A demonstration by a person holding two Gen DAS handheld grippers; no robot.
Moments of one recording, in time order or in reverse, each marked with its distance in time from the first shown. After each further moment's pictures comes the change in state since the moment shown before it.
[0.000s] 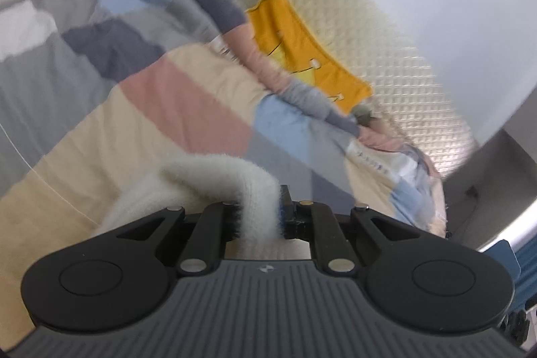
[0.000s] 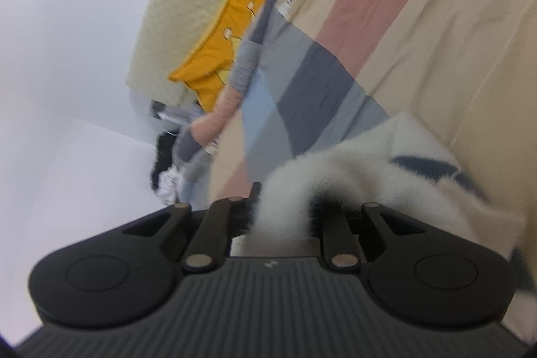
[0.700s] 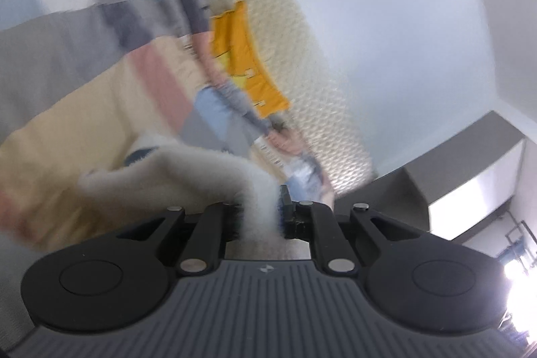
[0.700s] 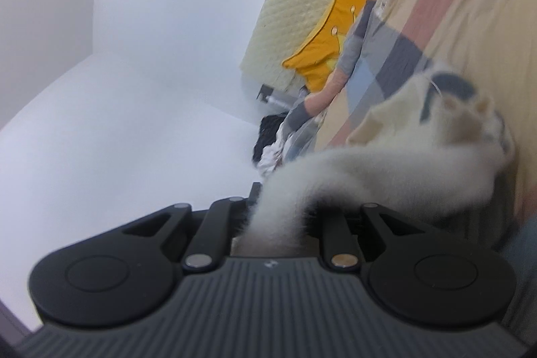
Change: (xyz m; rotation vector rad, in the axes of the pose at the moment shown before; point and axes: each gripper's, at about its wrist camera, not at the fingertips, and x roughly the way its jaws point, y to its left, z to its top) left arm -0.287 0.004 -0.053 -0.230 -0.031 -0.315; right arm -0.217 0.034 -0.137 -0.099 -0.045 0.349
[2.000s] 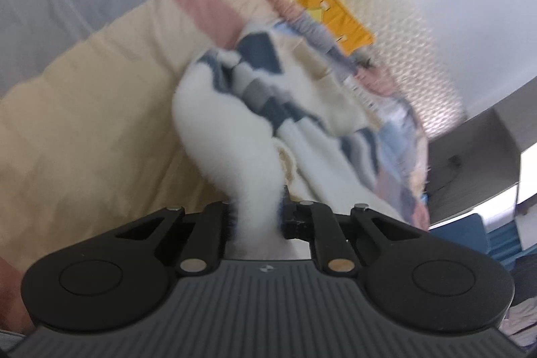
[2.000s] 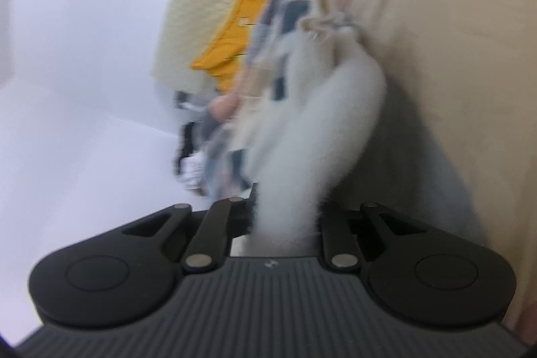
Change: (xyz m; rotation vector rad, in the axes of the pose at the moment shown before) left arm 0.163 0.083 -0.019 0.086 0.218 0.297; right arm 0.112 -0.118 0.012 0.125 0.017 -0.192
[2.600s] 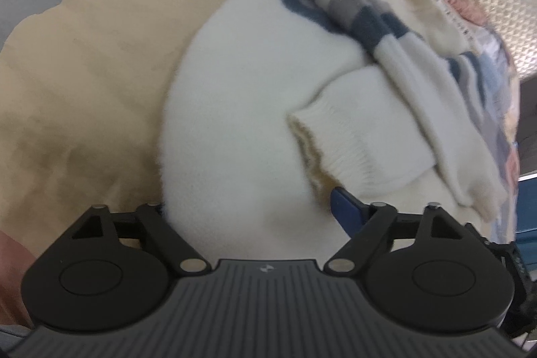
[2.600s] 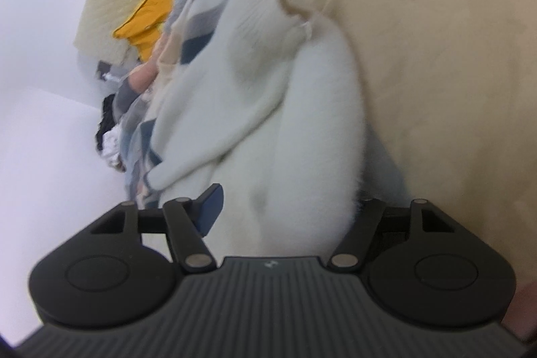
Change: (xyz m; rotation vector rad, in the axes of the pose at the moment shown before) left arm 0.090 0.023 -0.027 0.037 0.254 0.336; right arm 0.032 -0.026 -0.010 -0.006 0.104 -0.329
